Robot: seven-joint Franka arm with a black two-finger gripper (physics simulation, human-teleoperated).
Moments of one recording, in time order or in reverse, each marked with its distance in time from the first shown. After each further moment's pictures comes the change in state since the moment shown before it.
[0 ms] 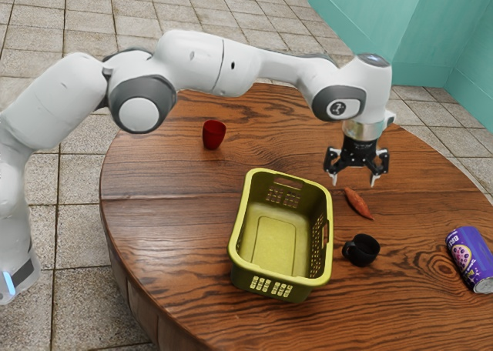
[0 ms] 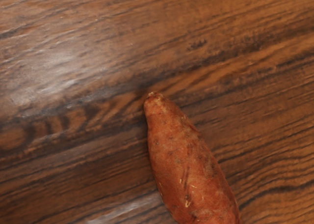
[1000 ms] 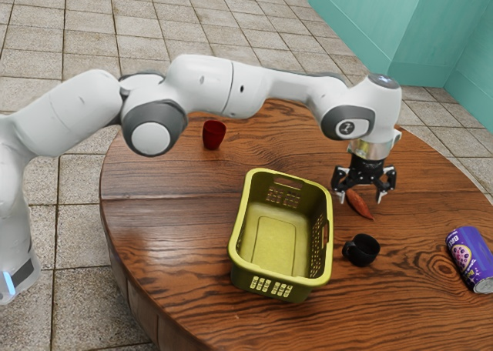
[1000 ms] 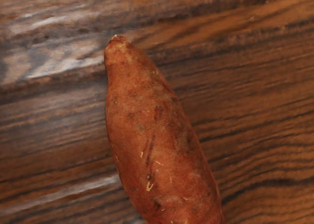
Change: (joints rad) arm -0.047 0.149 0.011 0.177 0.006 -0.040 -0.104
